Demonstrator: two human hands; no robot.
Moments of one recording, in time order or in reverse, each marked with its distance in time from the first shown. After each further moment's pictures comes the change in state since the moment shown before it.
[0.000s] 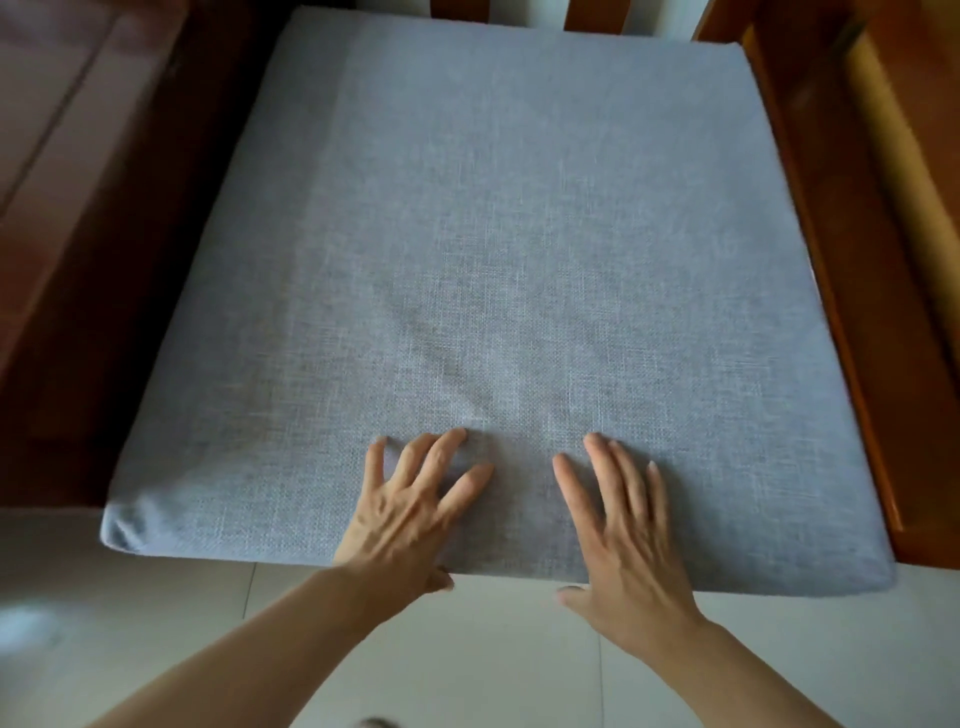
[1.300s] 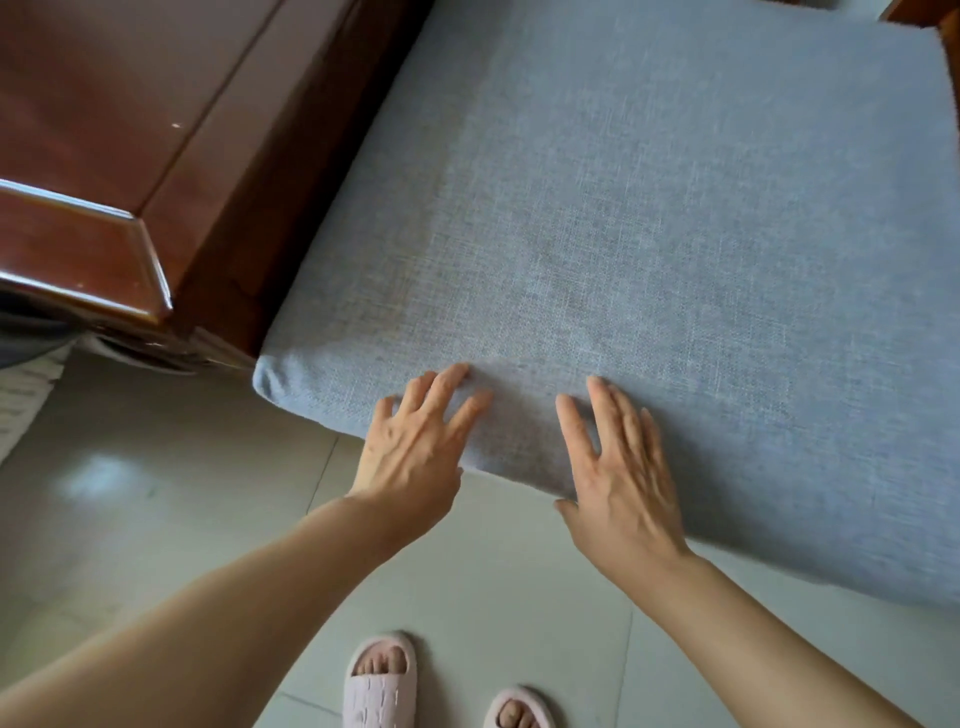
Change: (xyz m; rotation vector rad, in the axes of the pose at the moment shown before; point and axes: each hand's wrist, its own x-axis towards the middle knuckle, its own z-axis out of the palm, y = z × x) left_hand -0.070 -0.027 0.004 -0.145 0.151 -0.362; right_hand 0.014 -0.079 -0.001 -0.014 0.076 -0.180
